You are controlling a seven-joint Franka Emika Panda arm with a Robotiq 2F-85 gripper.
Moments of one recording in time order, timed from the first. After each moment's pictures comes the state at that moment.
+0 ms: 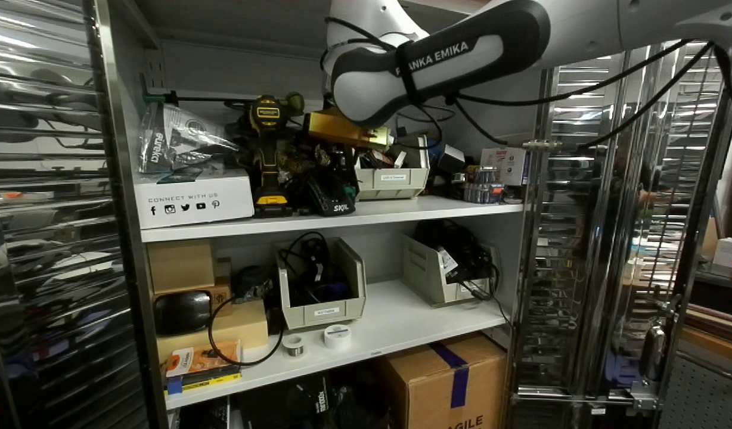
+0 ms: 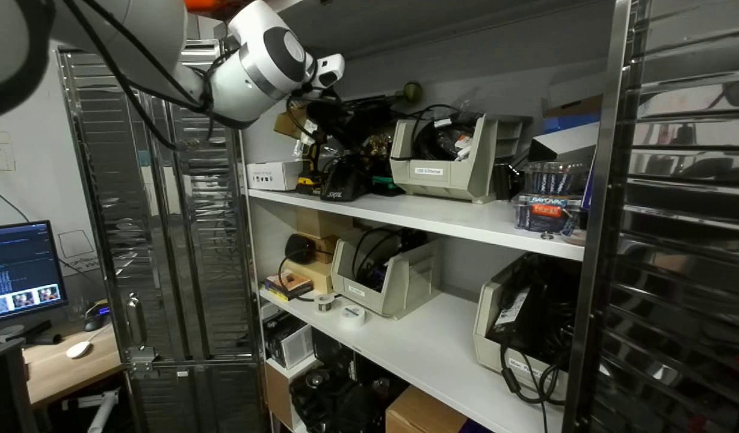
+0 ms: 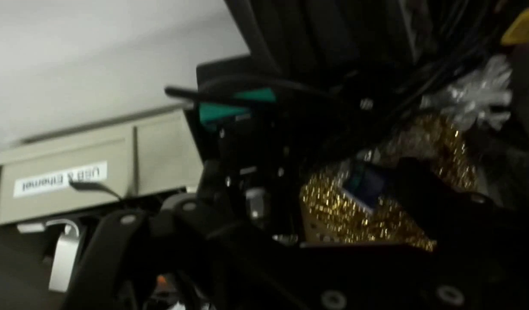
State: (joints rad) arm 0.21 0.47 0.12 -1.18 -0.57 2.33 0.90
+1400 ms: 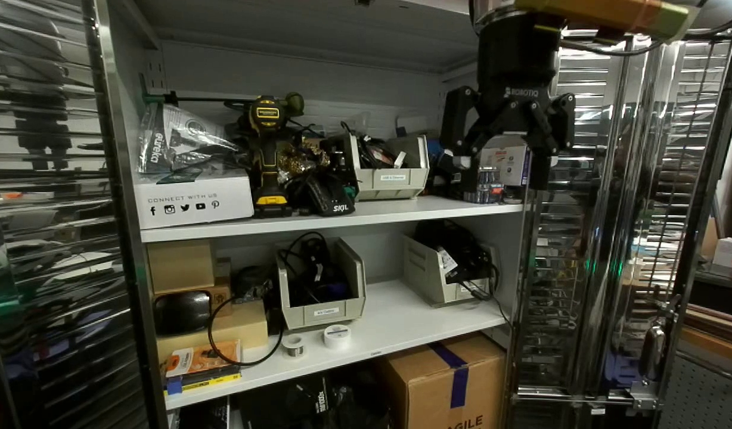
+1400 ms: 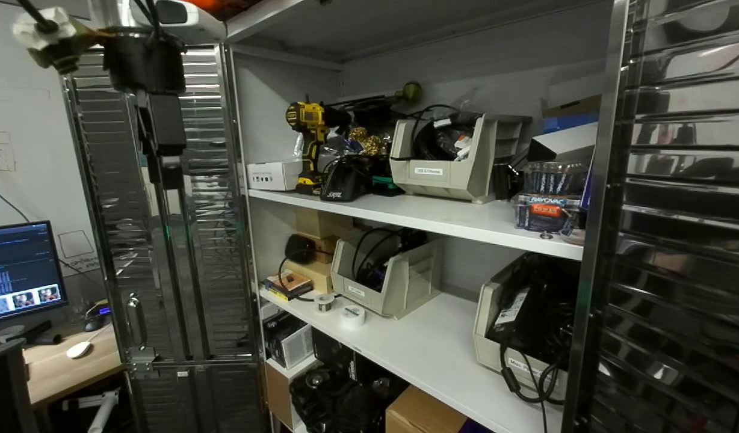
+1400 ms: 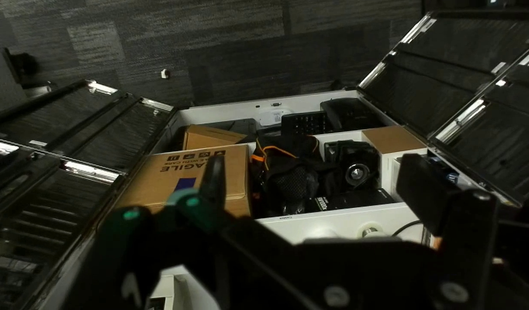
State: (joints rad) arm 0.11 -0.41 0.20 -2.00 0.05 1.61 0.50
